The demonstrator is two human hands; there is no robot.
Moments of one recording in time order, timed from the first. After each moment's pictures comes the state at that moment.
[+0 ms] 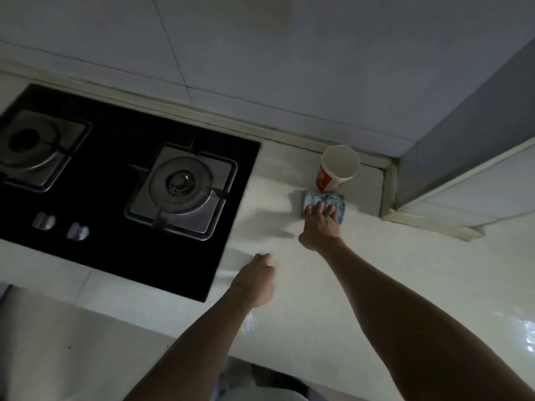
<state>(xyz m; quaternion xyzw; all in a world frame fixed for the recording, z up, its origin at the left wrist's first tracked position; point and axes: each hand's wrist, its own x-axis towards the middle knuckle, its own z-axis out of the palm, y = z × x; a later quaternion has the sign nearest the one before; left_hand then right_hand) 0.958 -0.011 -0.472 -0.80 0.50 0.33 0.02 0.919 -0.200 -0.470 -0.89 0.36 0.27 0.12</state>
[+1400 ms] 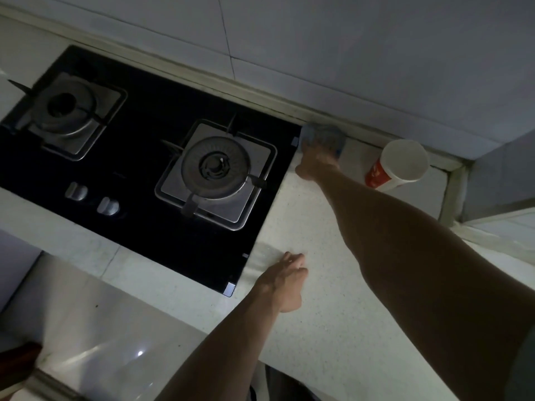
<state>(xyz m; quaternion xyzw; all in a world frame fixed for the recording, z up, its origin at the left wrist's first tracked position) 0.970 -0.002 -0.469 -0.79 0.50 0.37 -0.01 1.093 -0.228 -0.495 -0.92 0.31 0.19 0.16</state>
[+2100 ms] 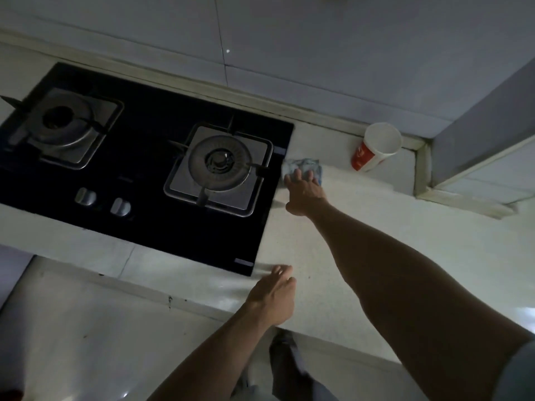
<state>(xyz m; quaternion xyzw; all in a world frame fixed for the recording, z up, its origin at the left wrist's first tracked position) 0.945 0.094 -0.470 -0.78 0.53 0.33 -0.02 1.016 -0.125 -0.486 -0.93 0.26 0.23 0.08</state>
